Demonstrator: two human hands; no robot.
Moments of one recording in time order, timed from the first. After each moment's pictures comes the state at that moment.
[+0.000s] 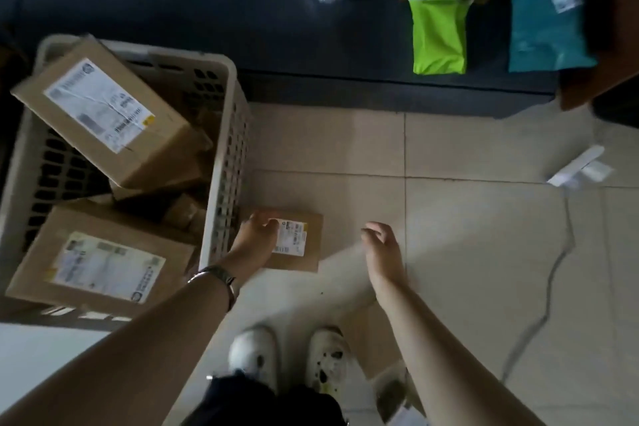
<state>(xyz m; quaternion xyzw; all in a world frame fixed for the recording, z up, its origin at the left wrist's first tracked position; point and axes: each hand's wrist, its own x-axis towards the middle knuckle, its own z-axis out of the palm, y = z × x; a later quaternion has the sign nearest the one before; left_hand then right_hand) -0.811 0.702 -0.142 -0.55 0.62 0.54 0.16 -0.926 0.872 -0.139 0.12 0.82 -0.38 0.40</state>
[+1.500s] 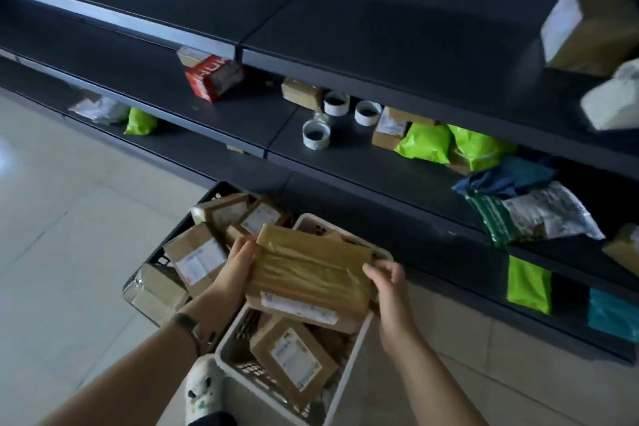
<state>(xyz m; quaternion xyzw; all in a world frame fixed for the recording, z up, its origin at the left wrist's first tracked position) -0.627 0.467 0.228 -0.61 0.39 0.65 -0.21 -0.825 0.597 0.209 -0.06 0.67 -0.54 0.50</state>
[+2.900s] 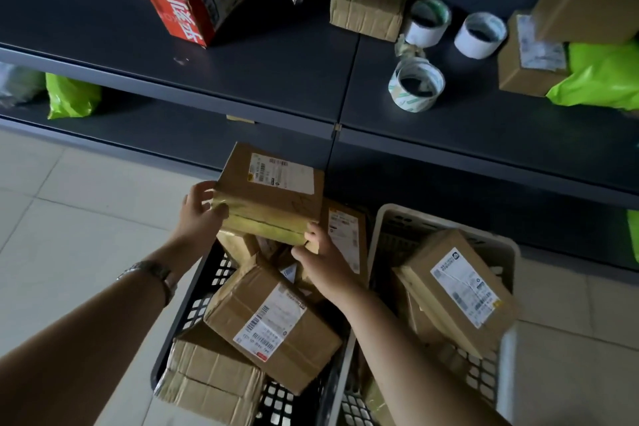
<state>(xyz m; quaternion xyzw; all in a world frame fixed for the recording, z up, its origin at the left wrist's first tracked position) -0.476 0.097 0.030 -0.62 0.59 0.50 -0.12 -0.616 0.258 0.018 -0.19 0.72 -0.34 0.57</state>
